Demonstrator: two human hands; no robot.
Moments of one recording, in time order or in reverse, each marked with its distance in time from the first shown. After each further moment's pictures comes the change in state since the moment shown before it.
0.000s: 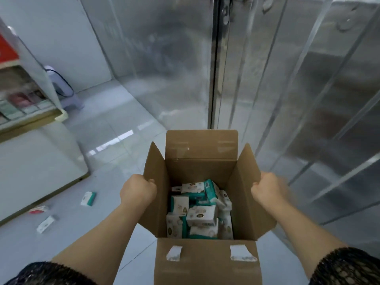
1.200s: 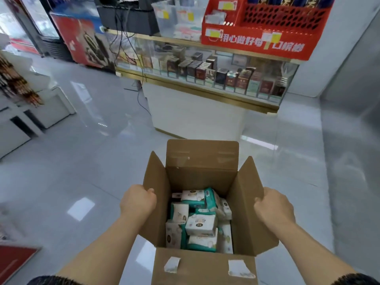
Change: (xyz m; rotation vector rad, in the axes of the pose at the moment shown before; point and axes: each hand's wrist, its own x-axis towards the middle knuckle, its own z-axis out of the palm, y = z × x) left_hand -0.048 -0.363 -0.146 -0.358 0.434 -0.938; right_hand -0.167 -0.369 0.188 -0.323 -0.383 -1.023
